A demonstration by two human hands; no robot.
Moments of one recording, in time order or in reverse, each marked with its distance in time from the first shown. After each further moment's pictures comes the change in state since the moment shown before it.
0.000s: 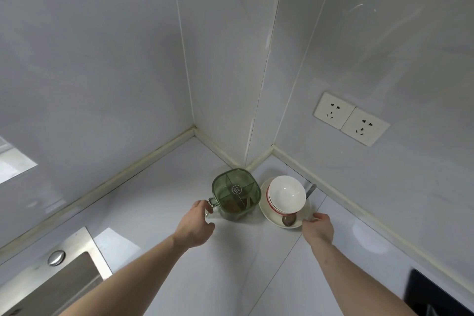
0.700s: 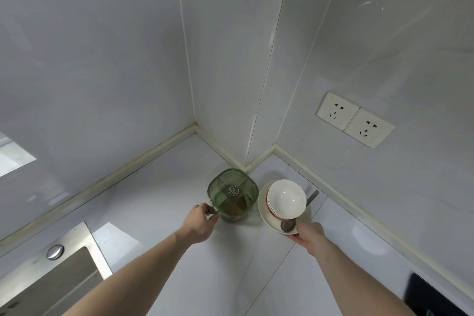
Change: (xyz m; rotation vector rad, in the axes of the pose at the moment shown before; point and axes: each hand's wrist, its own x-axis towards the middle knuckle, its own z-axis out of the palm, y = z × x) left_hand 0.011 0.004 0.014 -0.173 0.004 -0.149; right_hand 0.004 -0.003 0.008 0.341 -0.353 0.282
